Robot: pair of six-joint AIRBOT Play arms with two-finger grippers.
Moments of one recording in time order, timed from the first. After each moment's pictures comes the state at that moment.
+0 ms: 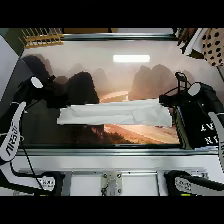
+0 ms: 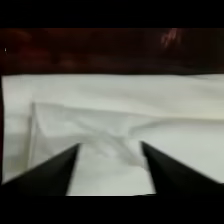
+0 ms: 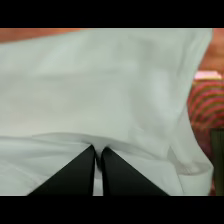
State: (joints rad) left arm 0.08 -1.61 1.32 1.24 -1.20 -1.59; right arm -0.07 -1.38 1.11 -1.27 0.95 1.49
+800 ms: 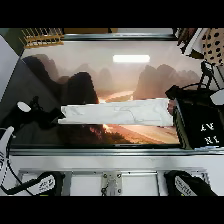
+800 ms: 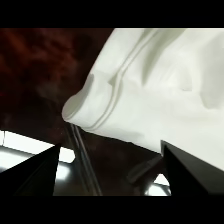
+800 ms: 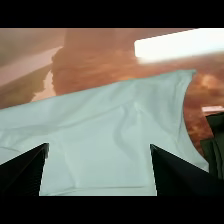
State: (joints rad) left arm 0.27 -1.30 0.78 1.13 -0.97 -1.67; right arm -0.14 -1.02 0.99 -1.17 0.90 1.49
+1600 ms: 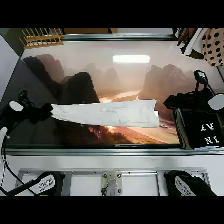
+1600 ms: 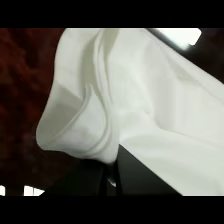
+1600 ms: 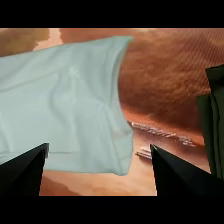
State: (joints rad) left arm 0.35 -1.28 0.86 1.22 -0.89 -1.60; right arm -0.14 -1.00 0.94 -1.22 1.02 1.49
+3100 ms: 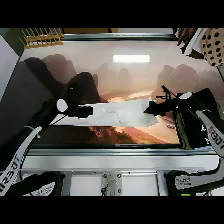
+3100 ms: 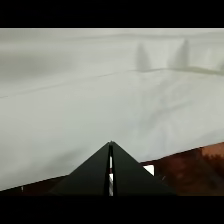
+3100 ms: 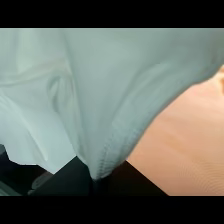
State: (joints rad) left arm -0.31 -1.33 0.93 1.22 -0.82 -1.65; right arm -0.15 -1.59 1.04 -0.76 1.10 1.18
